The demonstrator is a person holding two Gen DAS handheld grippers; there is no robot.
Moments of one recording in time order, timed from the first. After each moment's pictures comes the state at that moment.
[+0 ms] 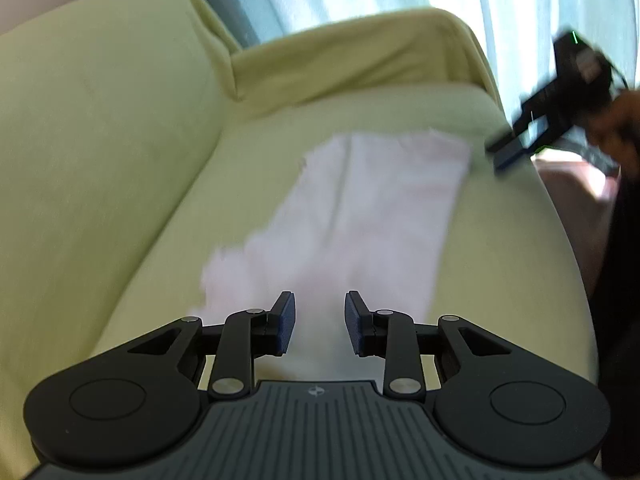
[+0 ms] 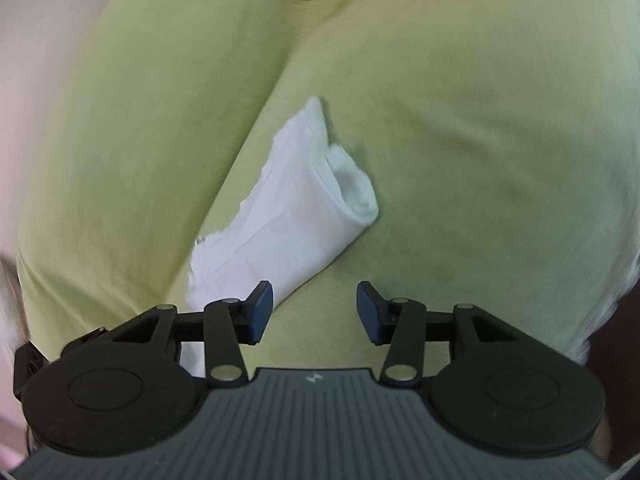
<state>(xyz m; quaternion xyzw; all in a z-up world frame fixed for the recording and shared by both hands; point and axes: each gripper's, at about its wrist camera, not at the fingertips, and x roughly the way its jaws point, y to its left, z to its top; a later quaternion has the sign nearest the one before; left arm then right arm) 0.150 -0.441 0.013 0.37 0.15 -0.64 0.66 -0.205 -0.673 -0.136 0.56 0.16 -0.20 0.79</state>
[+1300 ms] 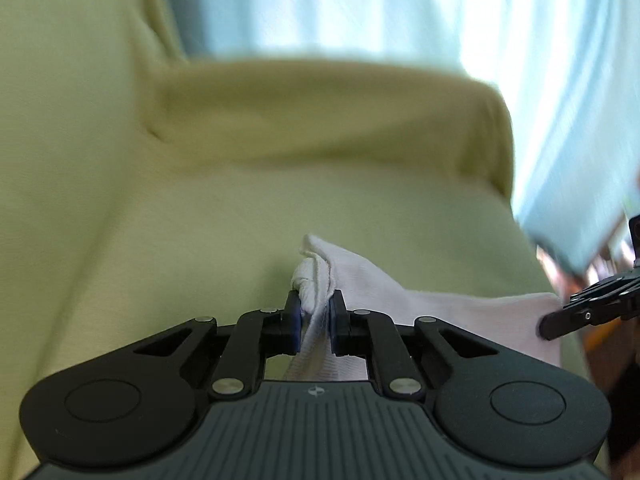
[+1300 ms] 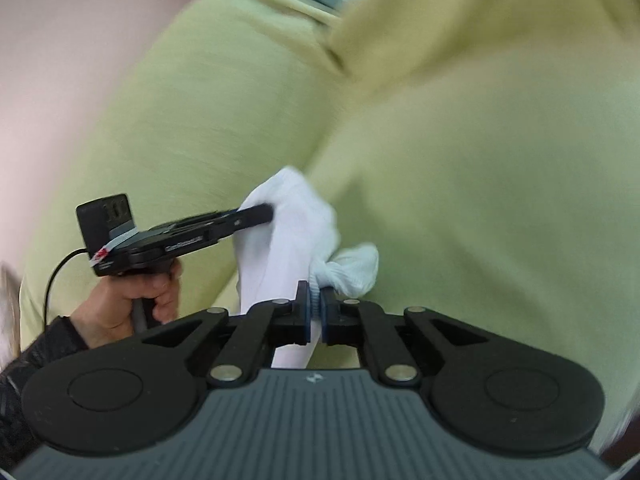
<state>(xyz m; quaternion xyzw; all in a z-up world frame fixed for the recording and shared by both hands) 0.213 -0.666 0.024 0.24 0.22 -0.73 0.60 -0.192 -0.714 -0.081 0.43 0.08 -0.21 0.87</state>
